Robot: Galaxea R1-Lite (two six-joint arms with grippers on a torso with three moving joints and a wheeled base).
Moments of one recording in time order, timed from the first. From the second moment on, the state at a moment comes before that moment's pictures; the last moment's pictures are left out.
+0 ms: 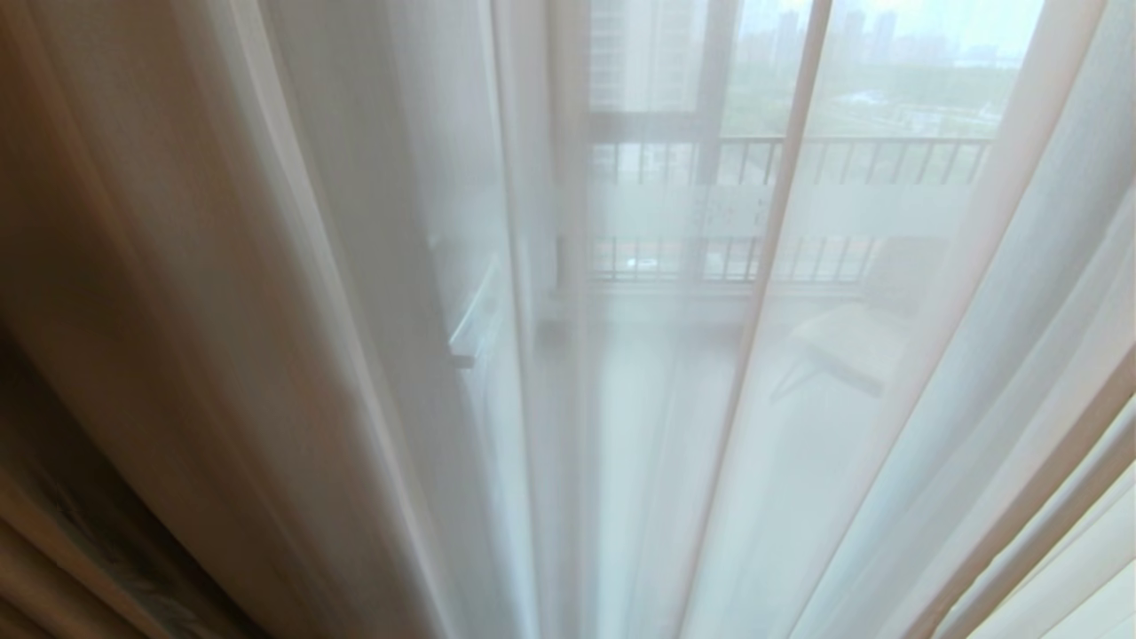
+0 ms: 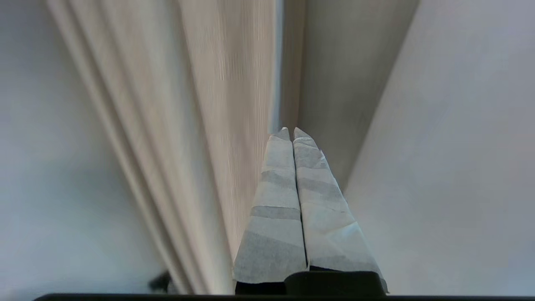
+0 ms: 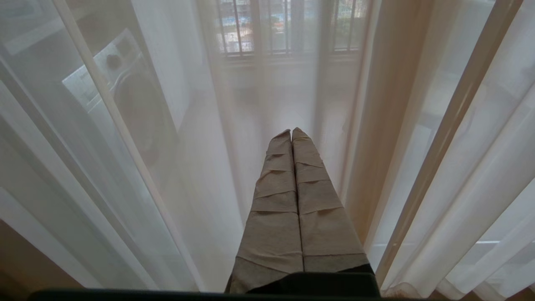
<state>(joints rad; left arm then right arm) 0.78 1.65 -1.17 -0.45 0.04 -0.04 0.00 0.00 0.00 -0.01 -0.05 0.05</state>
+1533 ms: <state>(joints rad) 0.84 1.73 -1.29 -0.45 0.10 -0.04 0.00 0.00 0.00 -0.01 -0.05 0.05</state>
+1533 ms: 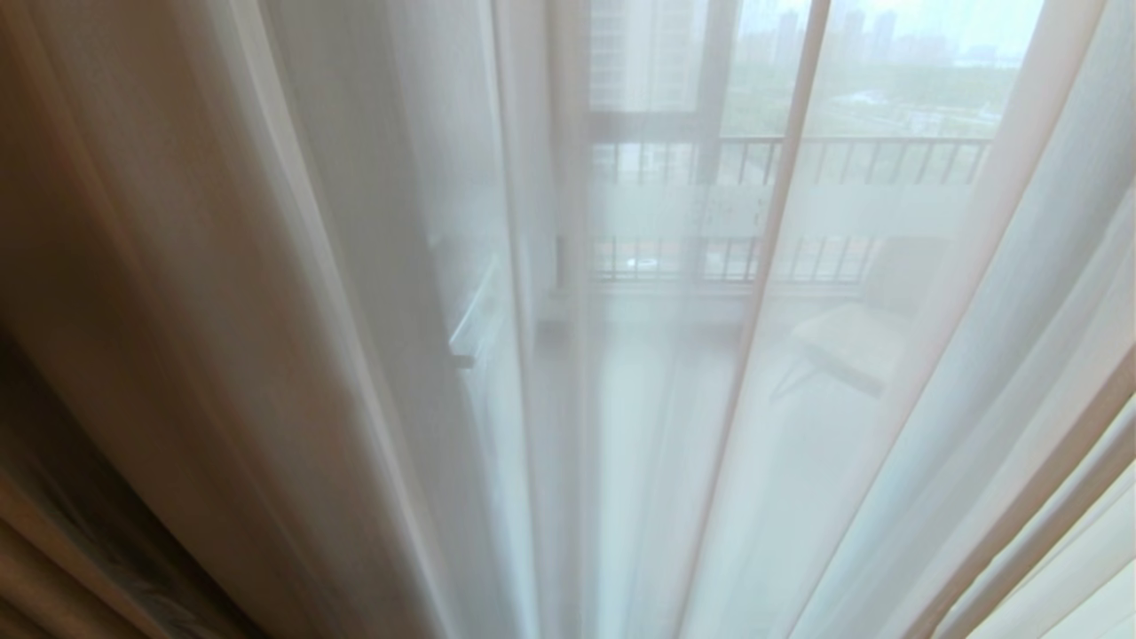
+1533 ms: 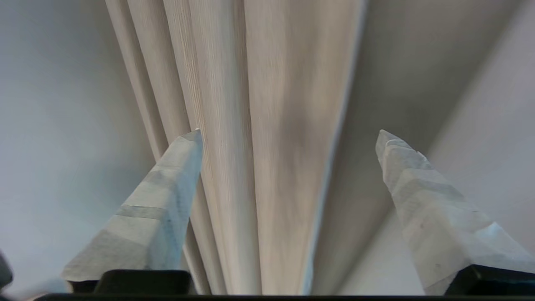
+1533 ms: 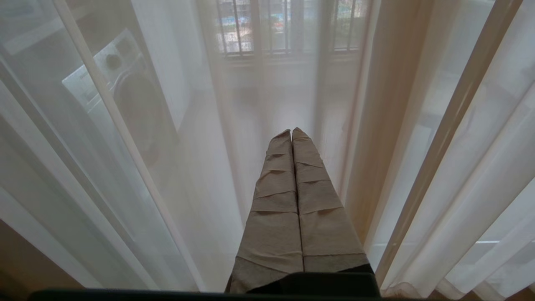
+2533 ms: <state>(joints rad) 0.79 2.19 -1.85 -0.45 0.08 -0.07 0.00 0.00 0.00 -0.01 -0.05 0.06</state>
